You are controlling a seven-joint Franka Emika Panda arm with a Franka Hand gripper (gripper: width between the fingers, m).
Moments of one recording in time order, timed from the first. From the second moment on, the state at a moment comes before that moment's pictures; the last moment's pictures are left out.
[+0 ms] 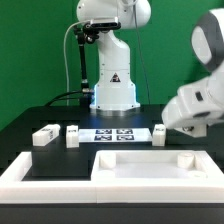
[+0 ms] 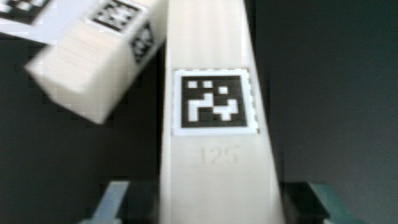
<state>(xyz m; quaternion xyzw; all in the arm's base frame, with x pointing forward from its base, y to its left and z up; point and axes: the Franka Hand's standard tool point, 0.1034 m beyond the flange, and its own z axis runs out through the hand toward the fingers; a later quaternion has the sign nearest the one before) 0.482 0.143 0.087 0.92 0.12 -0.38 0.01</state>
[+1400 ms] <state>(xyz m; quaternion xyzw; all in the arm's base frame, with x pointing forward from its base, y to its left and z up) 0.578 0.112 0.162 1.00 0.06 0.04 -0.05</state>
